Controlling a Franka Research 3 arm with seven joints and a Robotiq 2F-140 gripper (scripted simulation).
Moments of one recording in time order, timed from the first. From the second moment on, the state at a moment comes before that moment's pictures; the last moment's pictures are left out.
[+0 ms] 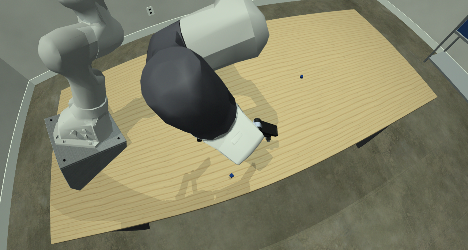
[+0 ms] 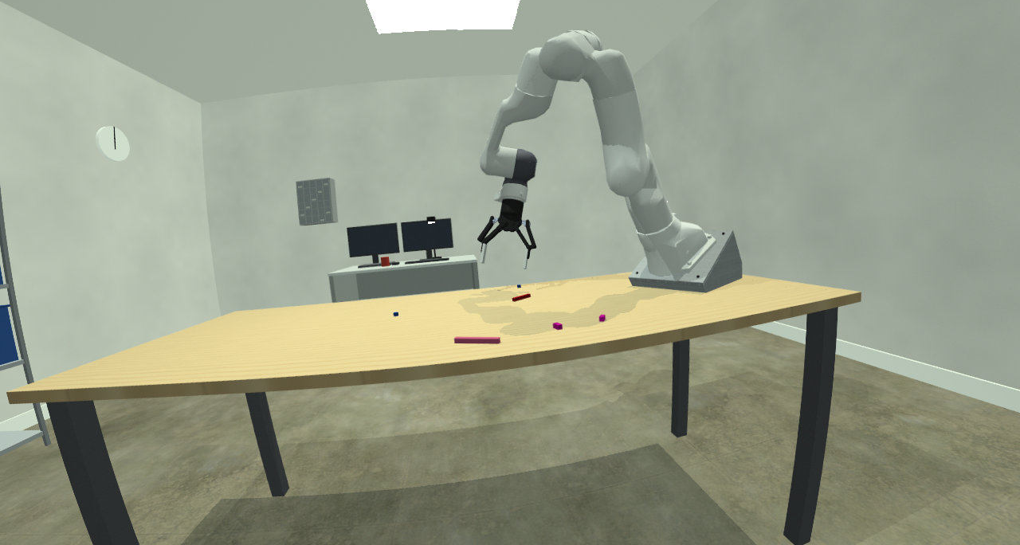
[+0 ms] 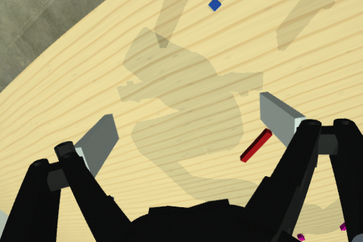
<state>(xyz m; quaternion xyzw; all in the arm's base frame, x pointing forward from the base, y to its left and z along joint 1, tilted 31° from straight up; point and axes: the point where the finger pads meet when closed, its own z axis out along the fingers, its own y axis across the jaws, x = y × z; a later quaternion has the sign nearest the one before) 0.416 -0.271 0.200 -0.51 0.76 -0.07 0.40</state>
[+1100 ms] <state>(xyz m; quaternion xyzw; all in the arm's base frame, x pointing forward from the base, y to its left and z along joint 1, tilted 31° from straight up) 0.349 -0.290 0.144 -0.69 0.64 -0.14 0.31</state>
